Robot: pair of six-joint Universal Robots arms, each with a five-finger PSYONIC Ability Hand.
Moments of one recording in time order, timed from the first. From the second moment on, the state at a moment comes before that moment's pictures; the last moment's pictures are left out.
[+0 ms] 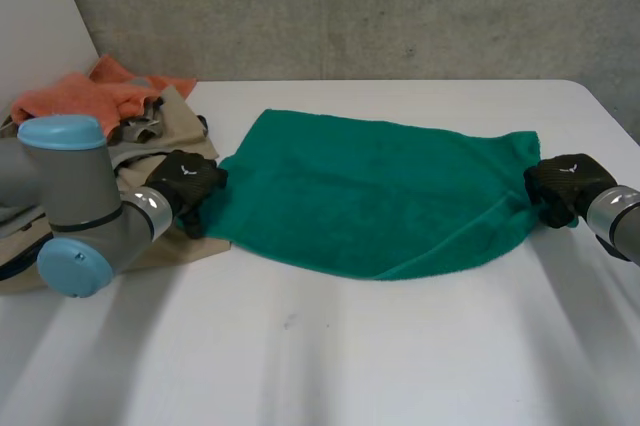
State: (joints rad) left arm 4.45 -2.29 -1.28 3.17 -1.36 3.76; right arm 1.56 -0.94 1.38 -0.01 1.22 2.57; left_hand 0.43 0.42 0.43 0.43 0.26; right_hand 1.14 1.19 1.19 1.20 1.00
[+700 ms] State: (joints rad) left arm 4.41 -2.26 -1.15 3.15 -1.39 3.76; right arm 1.54 -1.06 1.54 0.19 1.15 2.17; left_hand 1.16 1.19 1.19 1.20 0.98; right_hand 0.85 0.86 0.88 0.89 0.68
